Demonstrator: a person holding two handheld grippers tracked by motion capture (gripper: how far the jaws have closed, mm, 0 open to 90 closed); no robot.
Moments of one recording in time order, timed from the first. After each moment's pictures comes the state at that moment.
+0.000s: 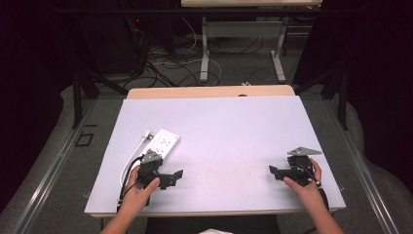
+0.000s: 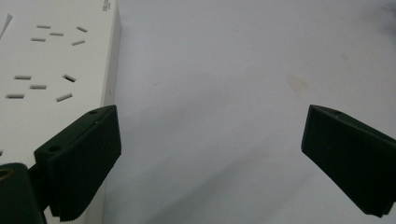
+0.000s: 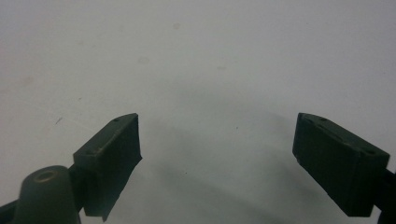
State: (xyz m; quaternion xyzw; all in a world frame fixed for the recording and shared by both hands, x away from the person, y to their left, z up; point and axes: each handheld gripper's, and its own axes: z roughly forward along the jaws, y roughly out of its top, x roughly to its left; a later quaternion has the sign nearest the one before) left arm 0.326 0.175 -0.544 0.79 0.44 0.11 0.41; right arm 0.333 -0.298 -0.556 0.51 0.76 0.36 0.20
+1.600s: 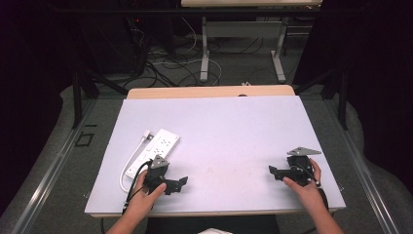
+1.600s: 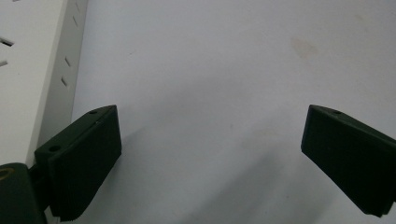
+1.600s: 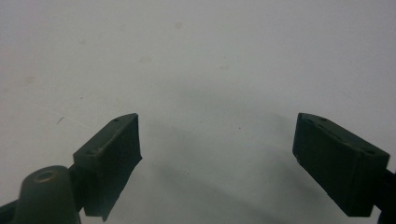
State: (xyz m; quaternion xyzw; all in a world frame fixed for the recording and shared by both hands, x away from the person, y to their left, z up) left arm 0.325 0.162 -0.566 0.81 0.43 0.11 0.39; right arm 0.332 -0.296 -0.556 0.51 0.76 0.36 0.19
